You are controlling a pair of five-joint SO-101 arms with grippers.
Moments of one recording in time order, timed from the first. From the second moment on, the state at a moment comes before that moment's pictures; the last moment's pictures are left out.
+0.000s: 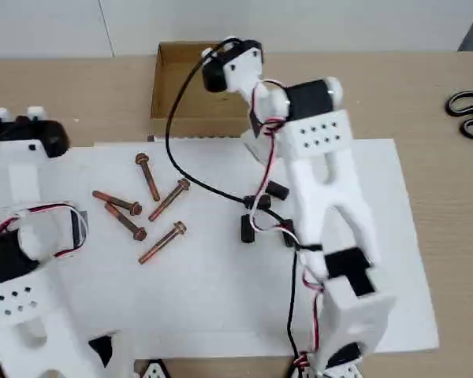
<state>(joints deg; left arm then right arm) -22.1 -42.9 19.0 97.8 -8.8 -18.5 13.5 -36.2 98.3 21.6</state>
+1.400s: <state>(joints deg) -5.5 38.8 -41.5 99.1 15.2 19.4 -47.5 28.1 98.3 20.4</state>
